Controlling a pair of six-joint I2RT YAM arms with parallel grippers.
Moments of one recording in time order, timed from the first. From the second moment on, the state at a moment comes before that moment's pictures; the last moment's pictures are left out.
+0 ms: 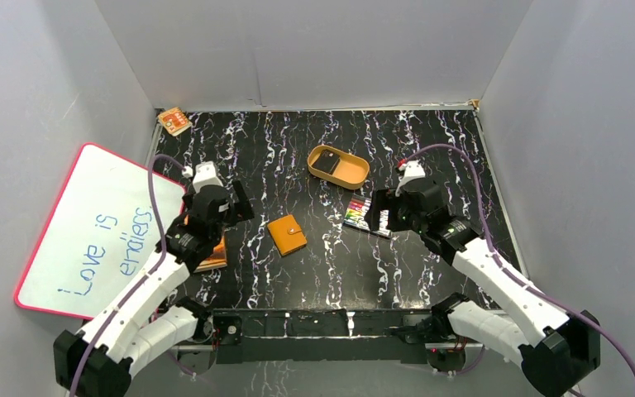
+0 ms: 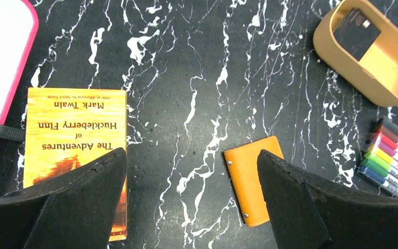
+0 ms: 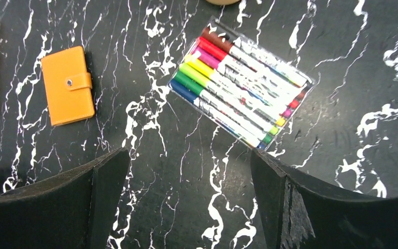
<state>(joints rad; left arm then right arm) -0.48 0.83 0.68 -0.42 -0.45 -0.51 0.57 0.93 0.74 -0.45 0.04 0.37</state>
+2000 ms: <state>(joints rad) -0.48 1.08 0.48 -0.28 -0.01 -1.09 0.98 1.75 1.08 -0.16 0.09 0.67</state>
